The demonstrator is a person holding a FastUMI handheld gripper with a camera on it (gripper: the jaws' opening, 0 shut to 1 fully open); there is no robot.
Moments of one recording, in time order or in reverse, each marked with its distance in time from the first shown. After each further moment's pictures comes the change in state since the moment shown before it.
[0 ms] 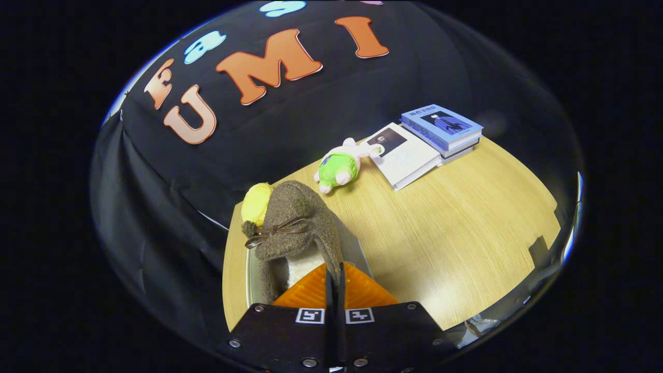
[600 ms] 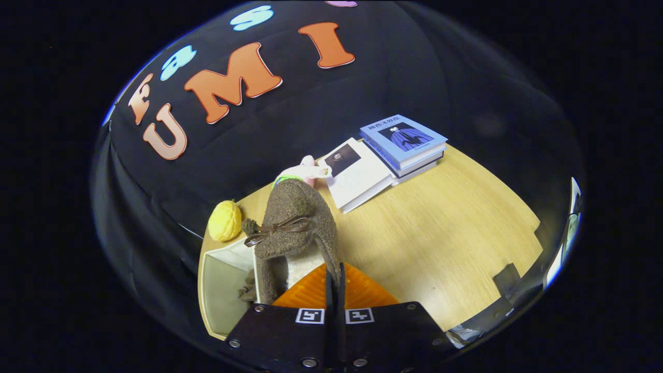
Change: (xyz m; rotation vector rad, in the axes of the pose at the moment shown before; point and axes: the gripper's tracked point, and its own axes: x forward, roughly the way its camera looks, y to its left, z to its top) arm -0.005 -0.105 0.057 0.038 -0.075 -0.052
